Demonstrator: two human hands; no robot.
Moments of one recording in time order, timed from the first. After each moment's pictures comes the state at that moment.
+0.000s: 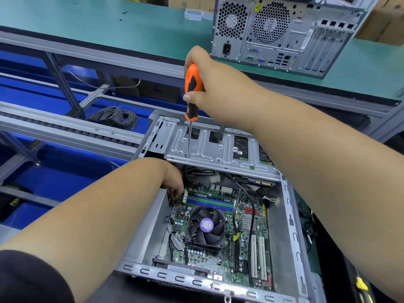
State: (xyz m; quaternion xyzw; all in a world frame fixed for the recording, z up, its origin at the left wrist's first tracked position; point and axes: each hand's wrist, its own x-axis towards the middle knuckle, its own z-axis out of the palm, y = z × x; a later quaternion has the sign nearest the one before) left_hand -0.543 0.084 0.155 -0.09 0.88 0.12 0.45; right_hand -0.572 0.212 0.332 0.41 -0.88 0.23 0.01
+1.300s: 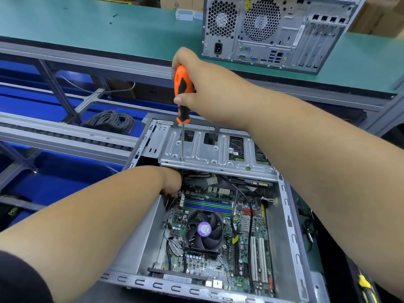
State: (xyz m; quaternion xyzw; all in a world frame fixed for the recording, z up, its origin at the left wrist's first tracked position) left_hand -0.555 0.083 0.135 0.01 0.90 0.01 0.43; right_hand -0.580 0.214 0.334 0.42 -0.88 0.23 -0.01
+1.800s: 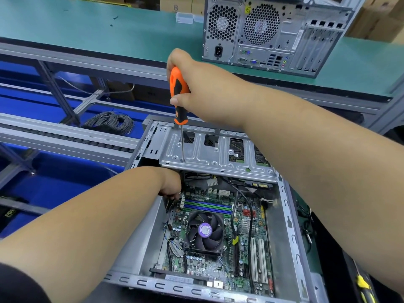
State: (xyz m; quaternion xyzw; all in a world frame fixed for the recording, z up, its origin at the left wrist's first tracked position) left_hand -0.555 0.082 0.134 -0.07 0.89 0.09 0.44; right_hand -0.577 0.204 0.340 0.43 -0.88 0.19 -0.01
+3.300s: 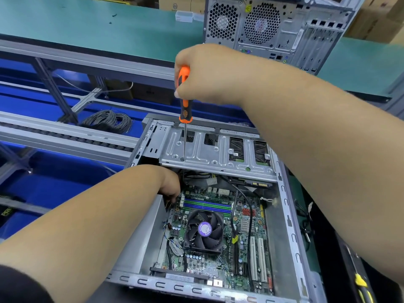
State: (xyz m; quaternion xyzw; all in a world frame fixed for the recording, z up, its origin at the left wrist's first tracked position) left_hand -0.544 0.092 0.153 -0.05 0.89 0.06 0.44; right_hand -0.578 0.196 0.365 0.39 -0.92 0.08 0.01
